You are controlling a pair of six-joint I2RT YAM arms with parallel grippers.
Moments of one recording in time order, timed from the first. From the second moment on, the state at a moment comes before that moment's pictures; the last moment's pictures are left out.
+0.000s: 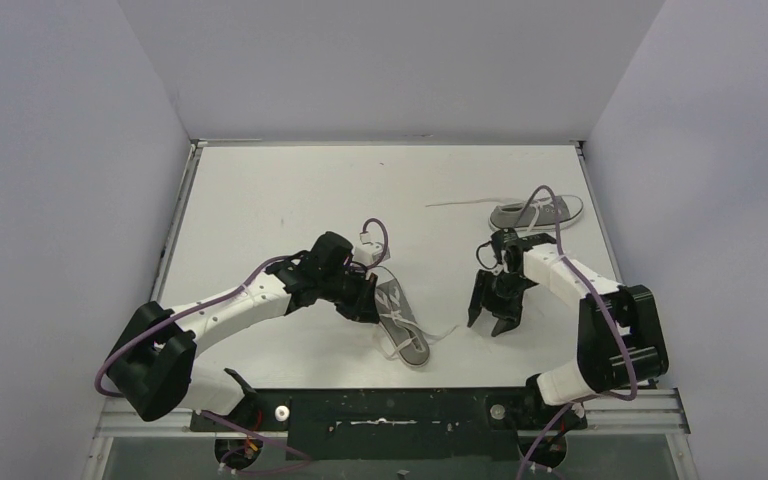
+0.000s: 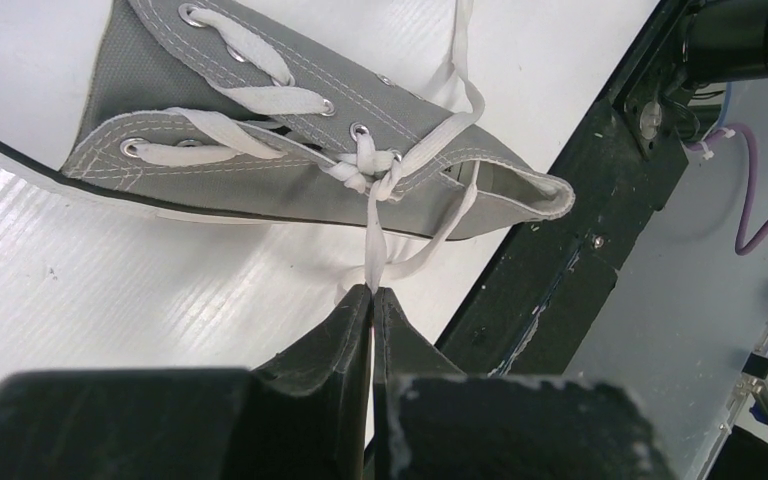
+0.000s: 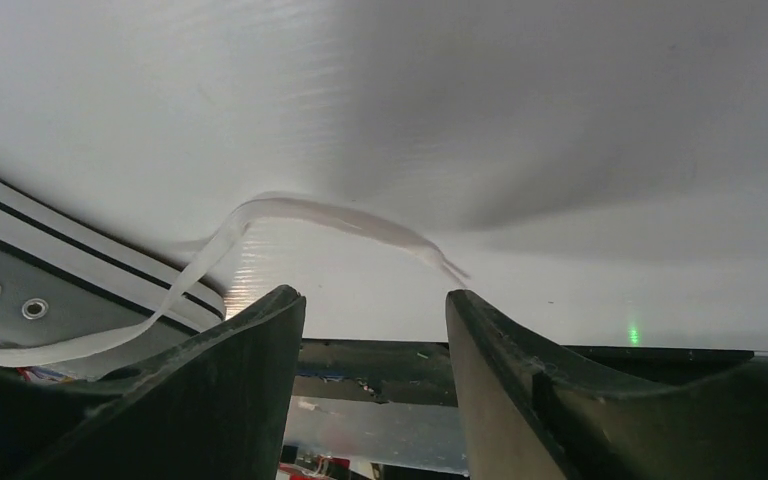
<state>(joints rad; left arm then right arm) -0.74 1.37 0.81 -0.32 0.49 -0.29 0.20 1.47 0.85 -0.97 -0.21 0.54</state>
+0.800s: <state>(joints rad) -0.74 1.37 0.83 -0.29 0.50 -0.31 0.47 1.53 0.85 -0.90 0.06 0.53</state>
